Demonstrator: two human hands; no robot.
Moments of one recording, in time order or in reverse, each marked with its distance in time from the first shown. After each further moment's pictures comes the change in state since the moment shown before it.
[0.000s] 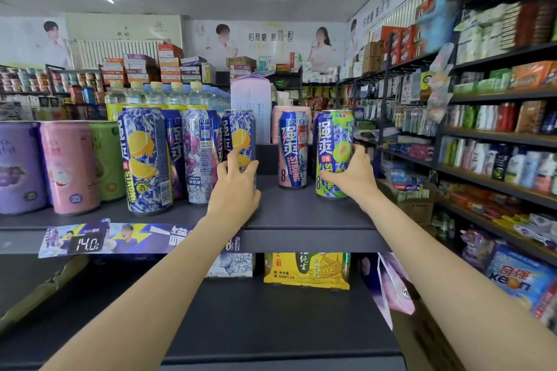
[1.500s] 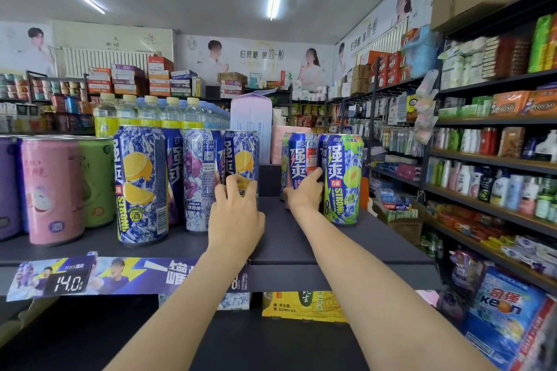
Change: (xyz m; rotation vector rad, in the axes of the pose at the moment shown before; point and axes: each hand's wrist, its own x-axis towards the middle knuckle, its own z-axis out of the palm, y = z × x) left_hand 0.006 -0.013 0.016 -0.006 0.172 0.017; right_hand 0.027 -0.040 0.110 0.035 0.114 0.235
